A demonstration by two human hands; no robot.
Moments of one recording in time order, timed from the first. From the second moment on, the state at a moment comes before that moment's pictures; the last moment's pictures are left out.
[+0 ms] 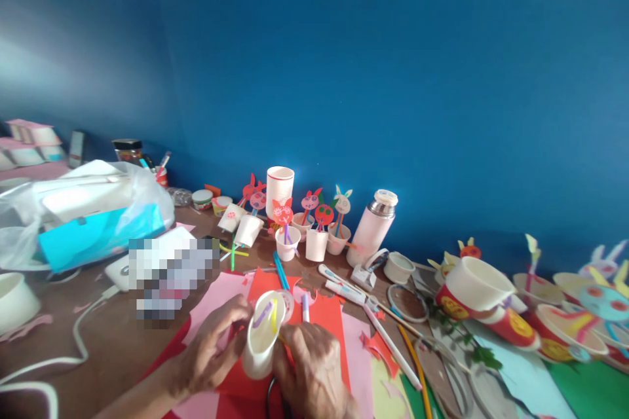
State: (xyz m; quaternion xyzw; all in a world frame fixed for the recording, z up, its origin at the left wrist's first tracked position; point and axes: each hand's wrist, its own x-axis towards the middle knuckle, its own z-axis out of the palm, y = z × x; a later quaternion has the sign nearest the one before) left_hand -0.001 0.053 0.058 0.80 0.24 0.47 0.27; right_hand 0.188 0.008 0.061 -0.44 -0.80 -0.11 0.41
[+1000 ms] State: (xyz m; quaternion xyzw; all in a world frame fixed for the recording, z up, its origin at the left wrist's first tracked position) left_hand -0.009 0.053 0.065 0.84 0.24 0.42 0.23; right_hand 0.192 0.012 0.062 -0.41 -0.81 -0.12 0.40
